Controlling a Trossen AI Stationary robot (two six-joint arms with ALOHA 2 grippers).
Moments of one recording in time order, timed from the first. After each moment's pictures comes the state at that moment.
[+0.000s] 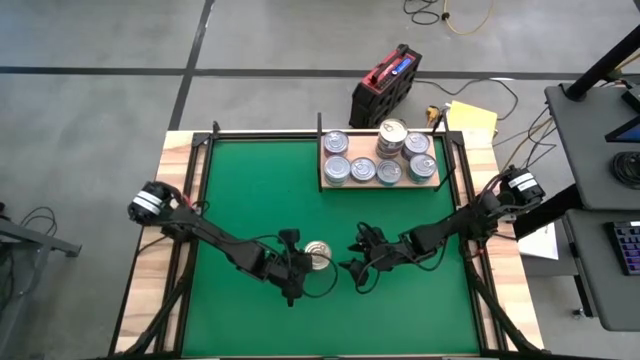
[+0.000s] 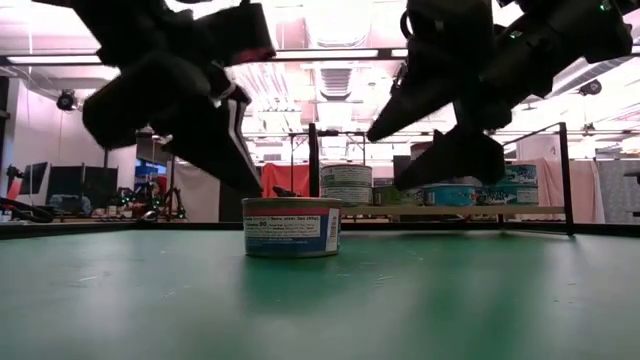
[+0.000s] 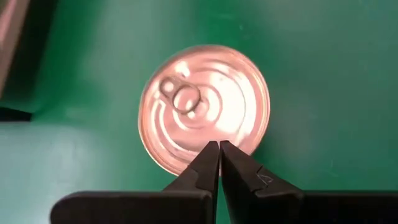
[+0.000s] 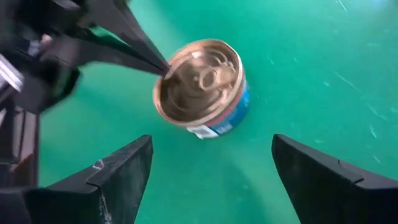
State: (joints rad) left arm -0.45 1.78 1.06 -0.35 -0.52 -0.29; right arm 0.37 1.65 0.76 0.21 0.37 0.92
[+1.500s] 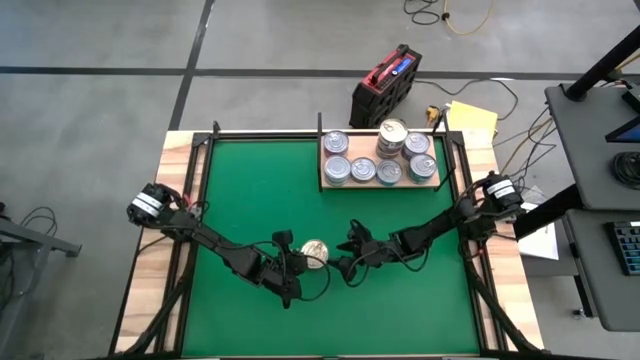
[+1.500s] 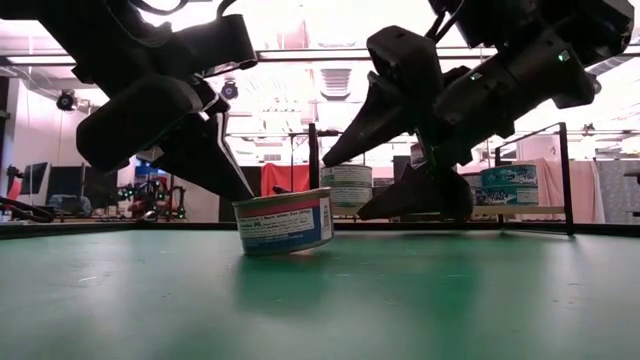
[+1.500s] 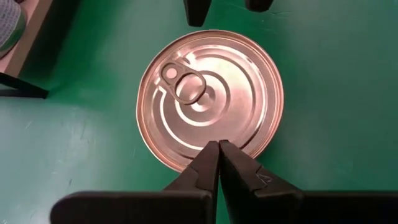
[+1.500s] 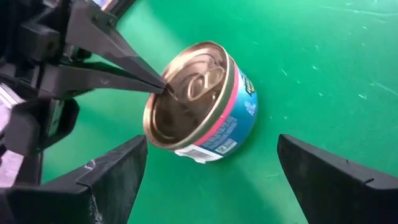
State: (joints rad) left arm -0.50 1.79 0.99 -0.29 -0.61 -0.42; right arm 0.31 1.82 0.76 0.49 0.34 0.94
